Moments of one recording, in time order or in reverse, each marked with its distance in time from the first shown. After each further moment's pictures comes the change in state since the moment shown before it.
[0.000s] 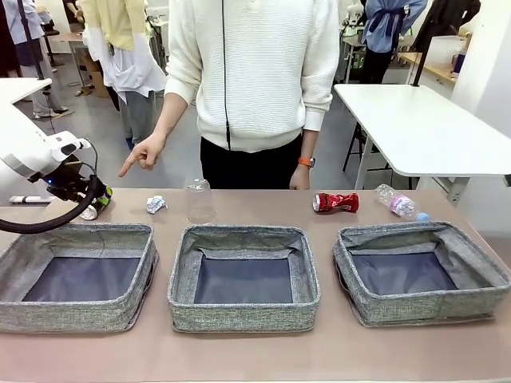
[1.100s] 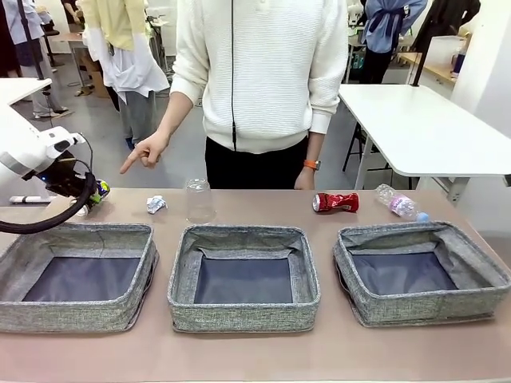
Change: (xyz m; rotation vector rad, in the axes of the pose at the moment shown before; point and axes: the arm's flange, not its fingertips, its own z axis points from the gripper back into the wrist) left arm -0.005 -0.003 0.033 -0.001 -0.054 0.009; right arm 0.000 0.000 0.000 0.000 0.000 0.000
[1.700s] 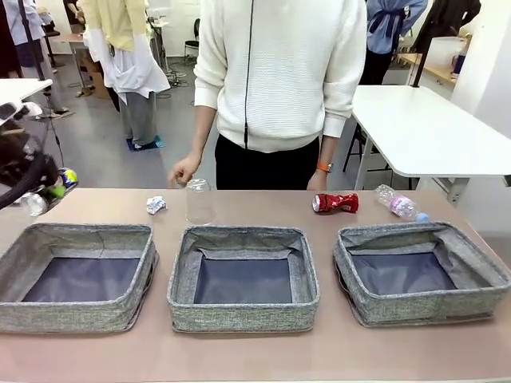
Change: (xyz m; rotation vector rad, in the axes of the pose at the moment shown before) left arm -0.113 -0.092 0.171 0.041 0.028 0.038; right arm 0.000 0.000 0.000 -0.001 -0.001 0.001
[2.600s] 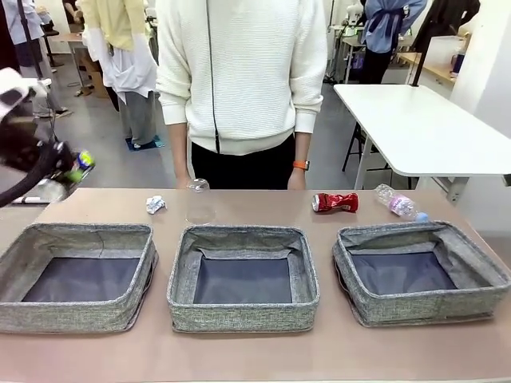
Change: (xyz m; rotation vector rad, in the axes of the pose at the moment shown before) left arm 0.009 -0.094 0.049 -0.060 -0.157 -0.025; right arm 0.000 0.000 0.000 -0.001 0.000 -0.001
